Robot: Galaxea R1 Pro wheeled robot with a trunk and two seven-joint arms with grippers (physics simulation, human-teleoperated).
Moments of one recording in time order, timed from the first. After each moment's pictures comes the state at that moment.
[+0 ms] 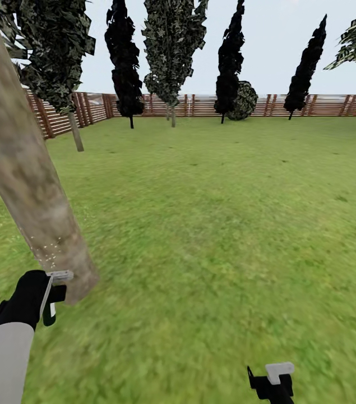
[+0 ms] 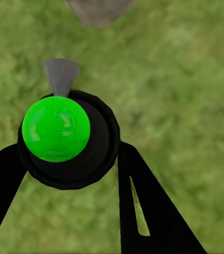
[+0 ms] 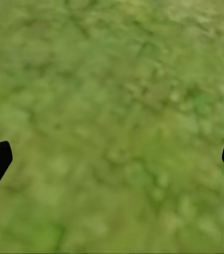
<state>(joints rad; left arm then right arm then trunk) -0.76 0.18 0.40 -0.81 -0.38 0.94 -0.12 -0.46 -0.08 -0.23 -0.04 0.33 -0.56 -0.06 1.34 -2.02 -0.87</state>
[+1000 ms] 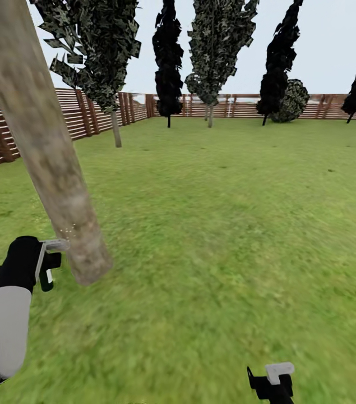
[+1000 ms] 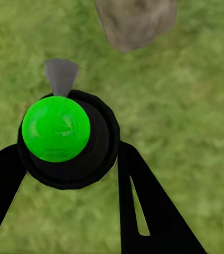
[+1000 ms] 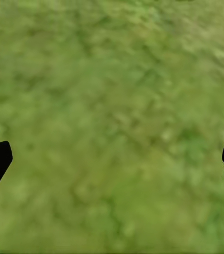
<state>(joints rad) -0.96 0.21 0.40 -0.81 -0.39 1.01 -0.12 -0.46 -0.07 -0.23 -0.03 0.33 -0.56 -0.06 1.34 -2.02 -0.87</state>
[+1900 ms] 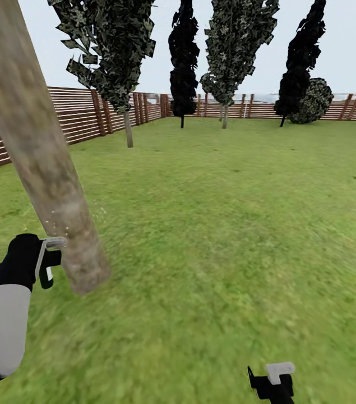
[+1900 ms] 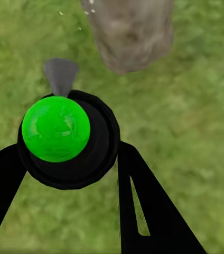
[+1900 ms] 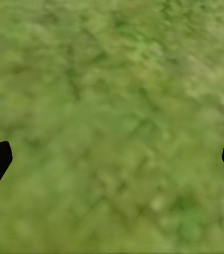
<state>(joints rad) -0.97 0.22 0.37 -0.81 -0.38 1.01 -0.12 -0.46 -0.08 -0.23 -0.04 0.33 -0.56 -0.06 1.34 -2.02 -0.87</state>
